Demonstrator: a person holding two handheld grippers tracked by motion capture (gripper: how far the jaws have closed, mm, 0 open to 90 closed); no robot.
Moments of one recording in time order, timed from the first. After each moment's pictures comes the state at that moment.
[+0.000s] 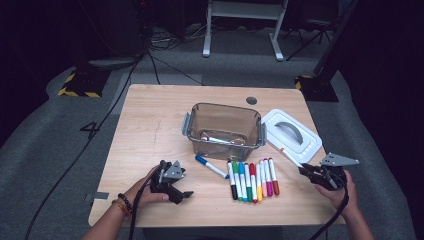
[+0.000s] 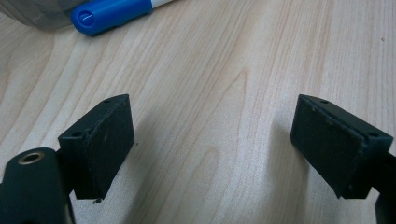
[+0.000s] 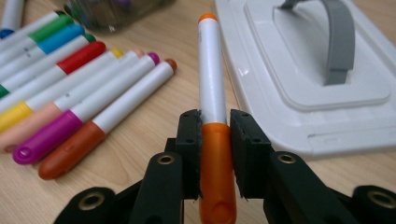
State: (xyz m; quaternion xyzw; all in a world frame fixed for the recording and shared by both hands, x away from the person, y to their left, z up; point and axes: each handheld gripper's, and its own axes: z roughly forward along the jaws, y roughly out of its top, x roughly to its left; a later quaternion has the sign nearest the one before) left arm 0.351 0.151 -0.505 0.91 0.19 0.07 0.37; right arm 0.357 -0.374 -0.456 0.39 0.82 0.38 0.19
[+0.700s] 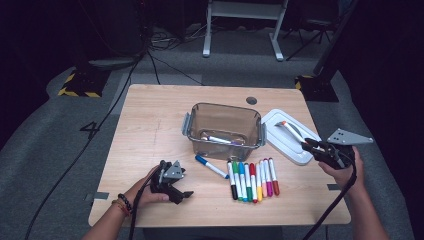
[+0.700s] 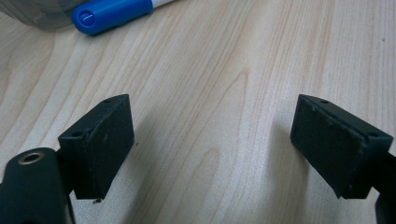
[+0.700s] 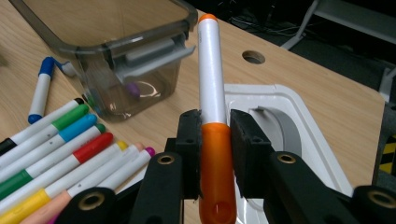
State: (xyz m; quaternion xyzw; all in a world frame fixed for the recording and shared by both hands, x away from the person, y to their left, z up) left arm 0.351 0.151 -0.505 0.91 0.20 0.07 0.37; right arm 0.380 -0.356 -0.377 0.34 0.81 0.42 0.25
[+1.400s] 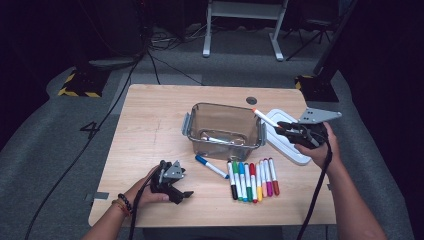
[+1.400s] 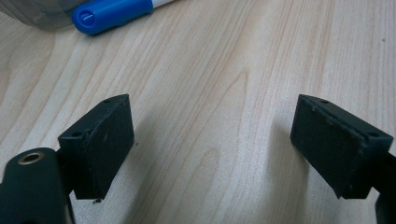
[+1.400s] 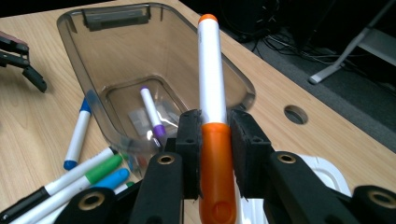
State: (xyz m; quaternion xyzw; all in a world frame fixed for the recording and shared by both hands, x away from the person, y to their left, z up) left arm 0.351 0.151 -0.505 0.91 0.20 0.07 0.37; right arm 0.417 -0.277 -0.337 0.25 0.84 0.42 0.23
